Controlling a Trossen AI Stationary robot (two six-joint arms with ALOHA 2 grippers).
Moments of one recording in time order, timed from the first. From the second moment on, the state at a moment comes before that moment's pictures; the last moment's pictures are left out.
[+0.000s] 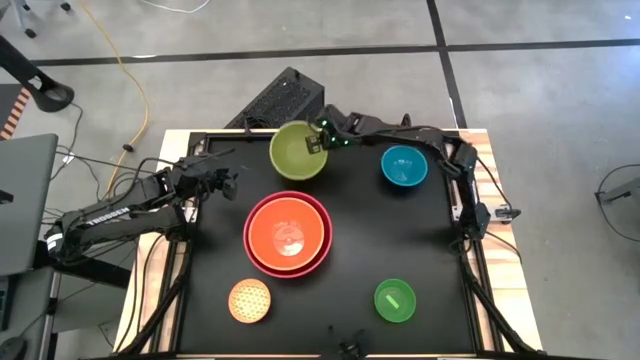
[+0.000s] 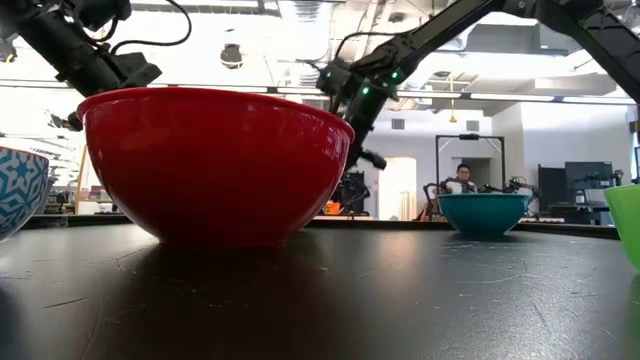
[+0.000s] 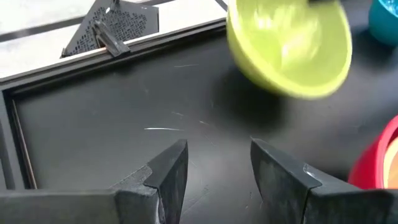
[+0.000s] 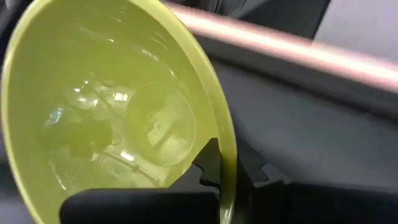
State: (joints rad) left arm 0.48 0.52 0.48 -0.54 -0.32 -0.44; right arm -0.50 2.02 1.66 -0.46 0.10 0.66
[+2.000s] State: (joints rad) left arm 0.48 0.60 0.47 -0.30 -0.30 -0.28; right arm 0.07 1.96 1.66 -0.70 0.18 1.16
